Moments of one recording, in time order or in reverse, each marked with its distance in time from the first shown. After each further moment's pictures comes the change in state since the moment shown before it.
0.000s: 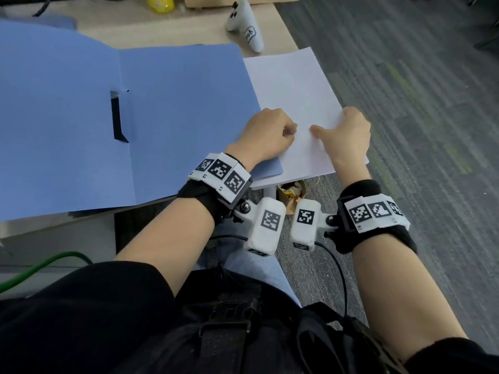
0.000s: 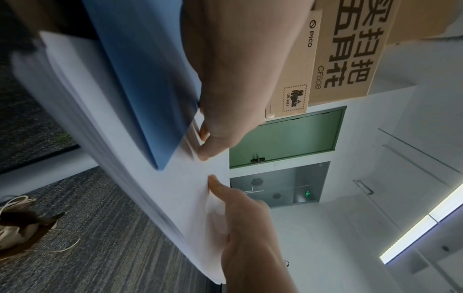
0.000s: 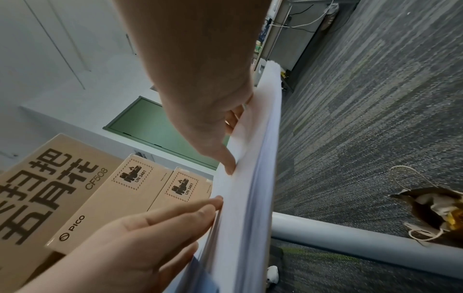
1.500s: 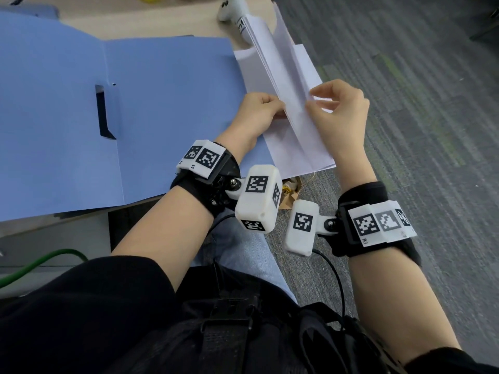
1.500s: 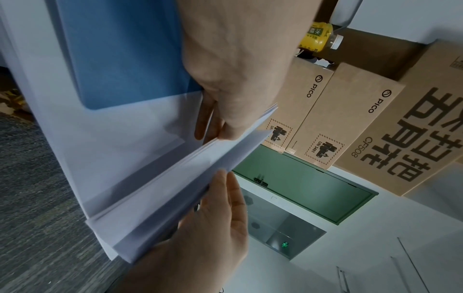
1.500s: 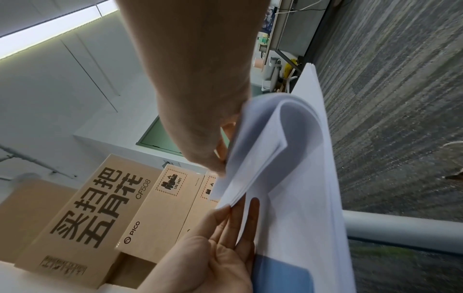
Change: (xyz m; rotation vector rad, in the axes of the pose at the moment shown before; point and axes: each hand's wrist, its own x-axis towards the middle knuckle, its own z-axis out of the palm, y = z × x) left_hand 0.008 0.009 -0.007 -0.977 0.157 -0.373; right_hand -0.015 -0.023 -0.020 0.343 0.004 -0.282
